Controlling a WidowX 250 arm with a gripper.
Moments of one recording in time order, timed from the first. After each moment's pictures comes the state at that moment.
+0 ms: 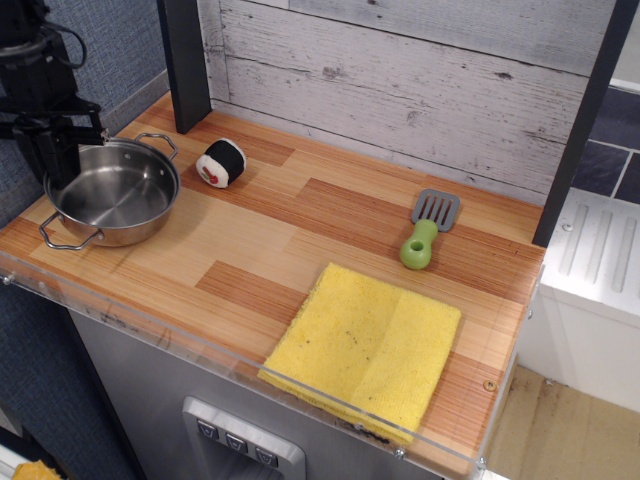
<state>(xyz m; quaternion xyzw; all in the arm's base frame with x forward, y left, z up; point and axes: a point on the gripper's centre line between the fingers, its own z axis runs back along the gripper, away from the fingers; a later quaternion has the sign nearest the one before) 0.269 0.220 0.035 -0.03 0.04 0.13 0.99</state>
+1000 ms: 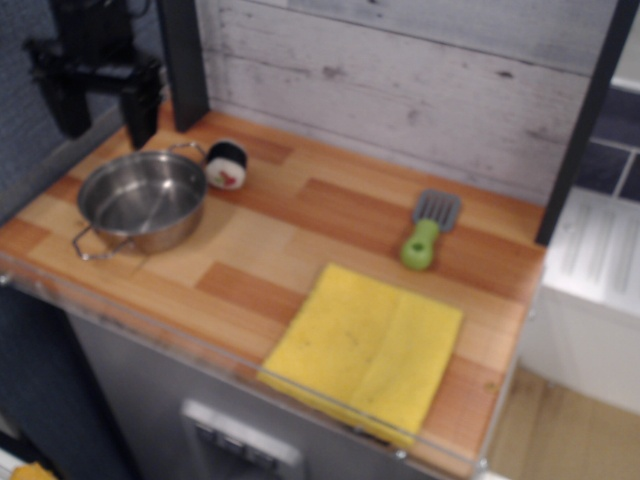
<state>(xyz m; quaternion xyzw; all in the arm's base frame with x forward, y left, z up) 0.291 0.149 0.097 0.01 -0.01 0.09 1.00</state>
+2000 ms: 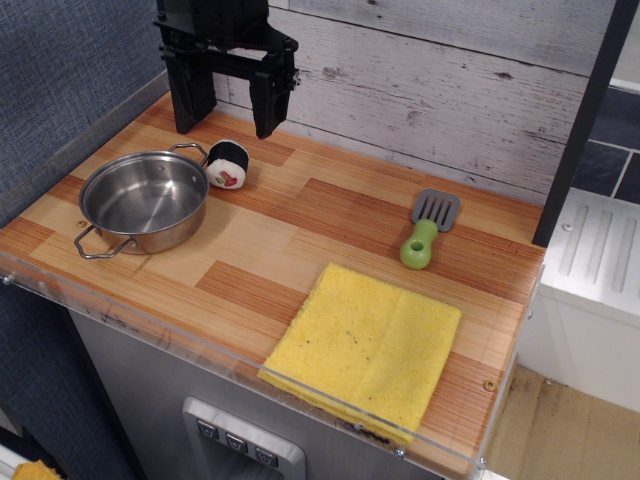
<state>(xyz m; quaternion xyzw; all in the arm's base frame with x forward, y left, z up) 0.322 0.071 0.112 0.00 -0.05 0.01 1.00</state>
